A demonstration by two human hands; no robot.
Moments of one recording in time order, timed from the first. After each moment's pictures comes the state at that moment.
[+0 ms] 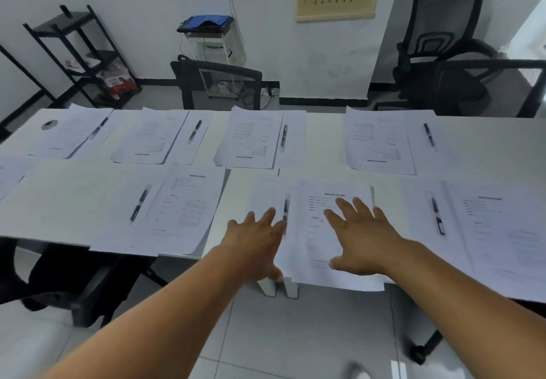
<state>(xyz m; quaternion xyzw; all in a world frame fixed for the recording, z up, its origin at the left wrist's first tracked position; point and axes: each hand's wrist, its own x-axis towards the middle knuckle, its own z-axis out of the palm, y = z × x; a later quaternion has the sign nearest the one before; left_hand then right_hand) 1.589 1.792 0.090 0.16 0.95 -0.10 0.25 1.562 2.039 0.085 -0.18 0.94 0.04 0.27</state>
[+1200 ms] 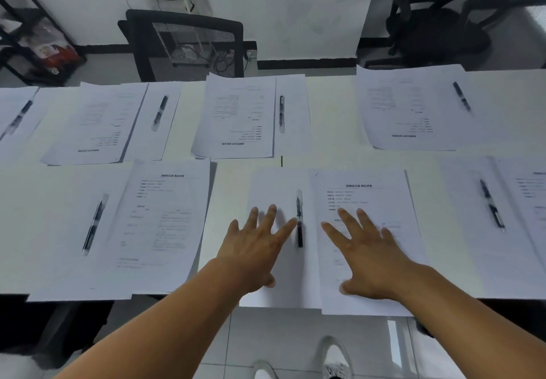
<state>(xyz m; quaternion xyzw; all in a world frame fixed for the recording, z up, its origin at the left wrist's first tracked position) 1.506 1.733 -0.037 0.23 0.93 -0.08 0.25 1.525 1.997 -0.049 -0.14 0.93 -0.01 0.35</state>
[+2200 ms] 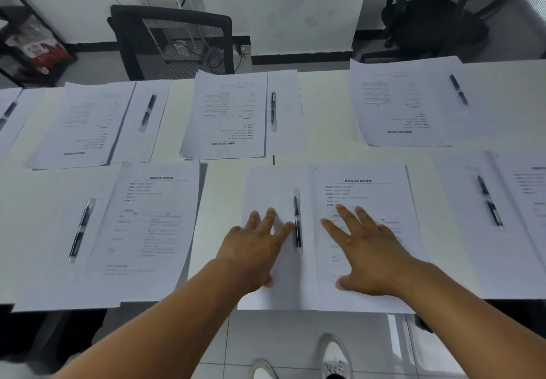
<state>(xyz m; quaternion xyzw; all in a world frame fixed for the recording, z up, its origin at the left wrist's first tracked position) 1.495 1.747 -0.047 0.26 0.93 -0.09 0.26 1.516 2.009 -0.047 -0.14 0.93 -0.03 0.34</state>
